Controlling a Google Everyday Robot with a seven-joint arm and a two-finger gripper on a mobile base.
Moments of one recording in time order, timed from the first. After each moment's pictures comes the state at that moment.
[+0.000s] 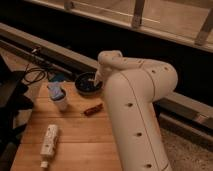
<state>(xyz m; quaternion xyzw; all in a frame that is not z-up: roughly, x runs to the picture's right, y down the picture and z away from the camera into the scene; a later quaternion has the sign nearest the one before) -0.025 -0.021 0.948 -0.26 0.13 0.78 0.56</state>
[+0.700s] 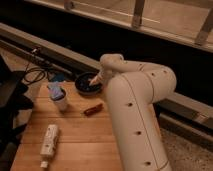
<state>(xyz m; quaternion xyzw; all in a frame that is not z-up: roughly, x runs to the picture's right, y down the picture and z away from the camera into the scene) -0.023 -0.003 0.969 -0.29 0.14 0.78 0.54</state>
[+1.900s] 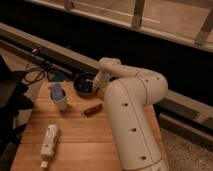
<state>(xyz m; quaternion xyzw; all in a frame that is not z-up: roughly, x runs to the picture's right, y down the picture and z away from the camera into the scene) -0.049 0.017 0.984 -0.33 0.14 0.77 0.53</state>
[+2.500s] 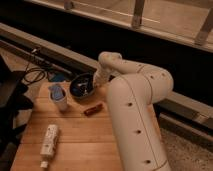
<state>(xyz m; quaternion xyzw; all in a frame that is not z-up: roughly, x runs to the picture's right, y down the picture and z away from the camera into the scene) -0.049 -0.016 0.948 -0.32 0.12 0.76 0.55</state>
